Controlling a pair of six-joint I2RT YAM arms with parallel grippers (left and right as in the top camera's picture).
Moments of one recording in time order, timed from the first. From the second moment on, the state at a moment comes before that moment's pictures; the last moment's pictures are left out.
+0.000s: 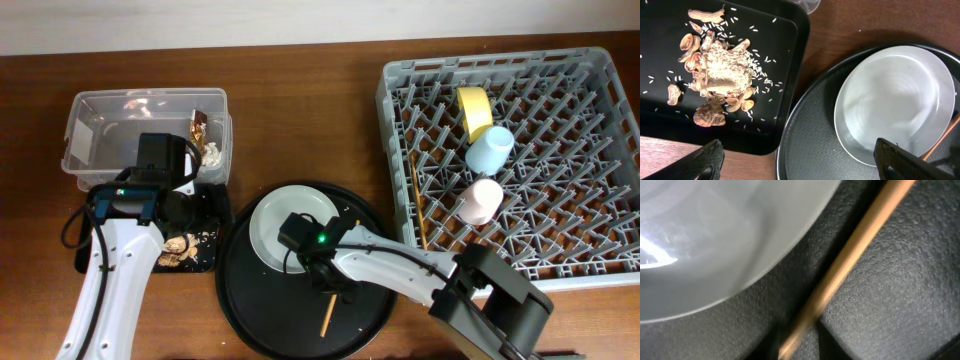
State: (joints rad) left arm -0.05 1.36 1.14 -1.07 0.03 -0.30; right arm 0.92 1.85 1.11 -0.87 -0.02 0.88
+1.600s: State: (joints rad) left arm -0.05 1.36 1.14 -1.10 -0.08 -0.30; right arm 0.52 1.83 1.41 -0.97 -0.23 0.31
